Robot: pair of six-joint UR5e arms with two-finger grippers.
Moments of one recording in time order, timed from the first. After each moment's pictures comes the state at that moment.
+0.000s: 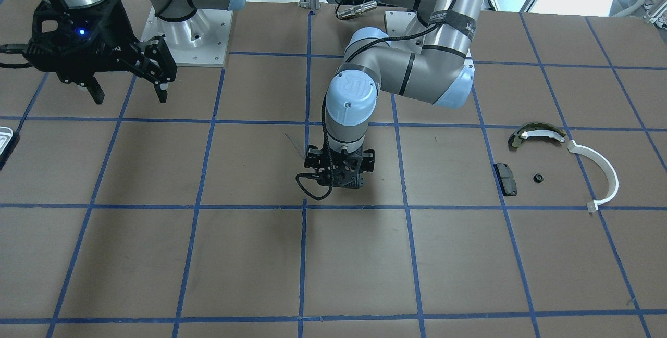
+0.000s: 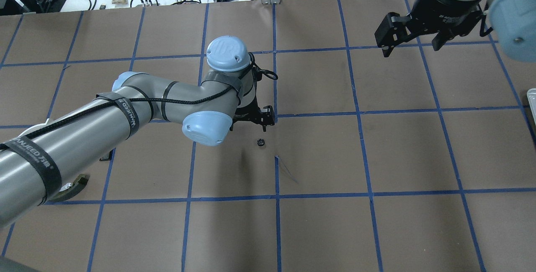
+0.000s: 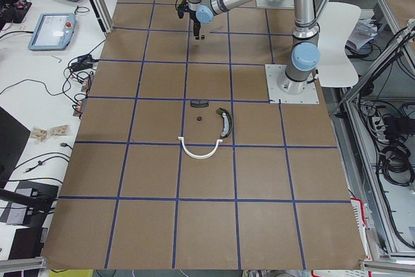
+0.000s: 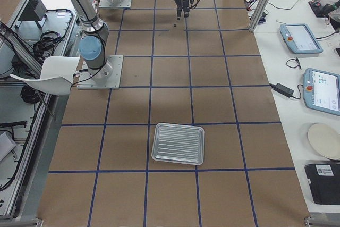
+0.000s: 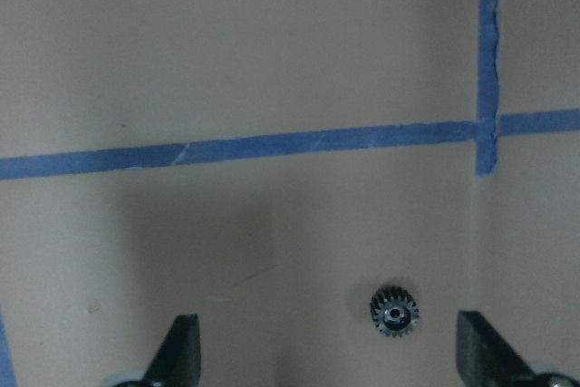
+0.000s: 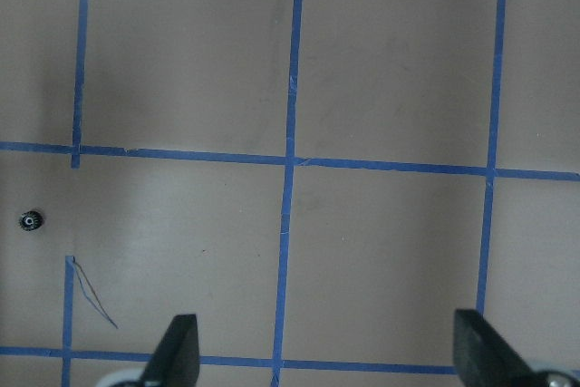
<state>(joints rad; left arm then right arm) -1.89 -1.97 -1.84 -0.96 1.55 -0.24 1.54 -1.59 1.58 -1.70 -1.59 -0.10</state>
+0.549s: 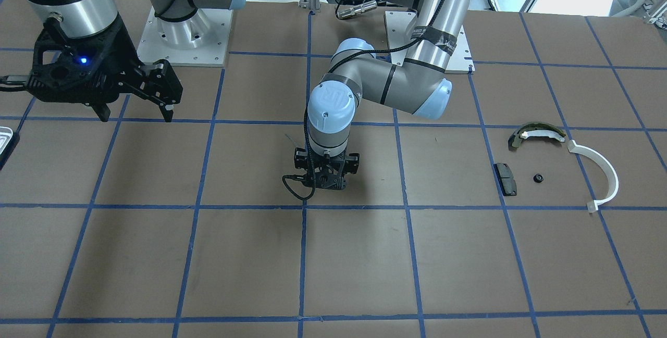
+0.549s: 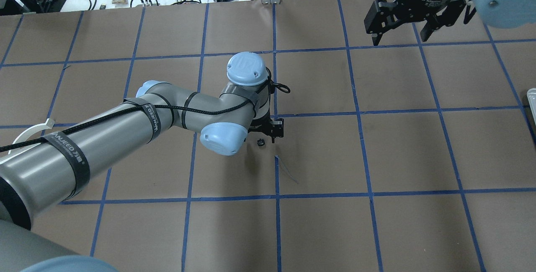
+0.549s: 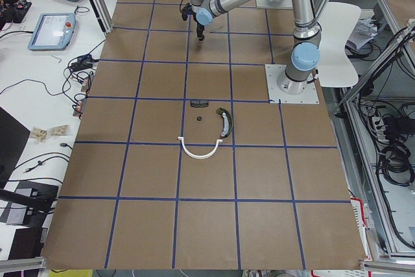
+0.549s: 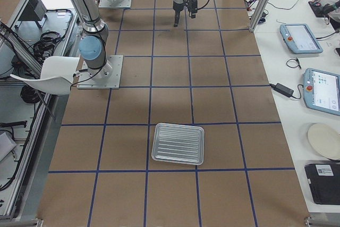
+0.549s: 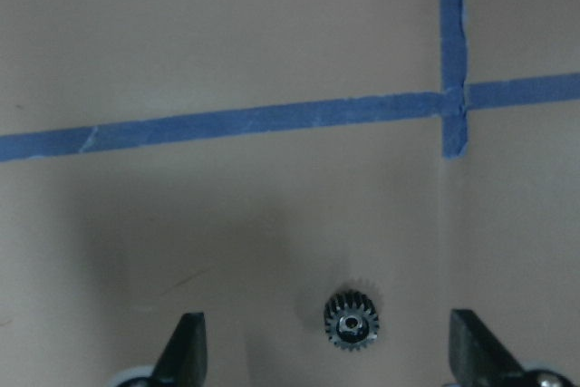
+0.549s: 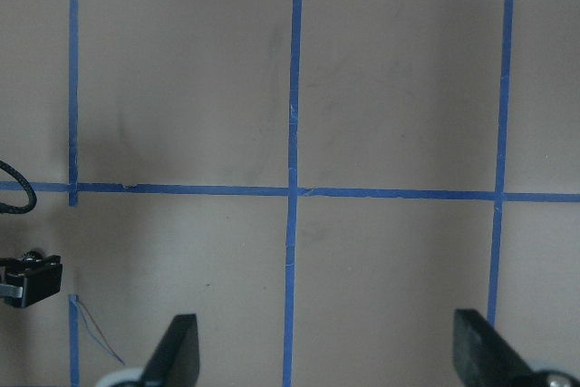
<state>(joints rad) -1.94 -2.03 -1.84 -0.92 1.55 -0.27 1.57 -1.51 1.50 -1.65 -1.59 -0.01</state>
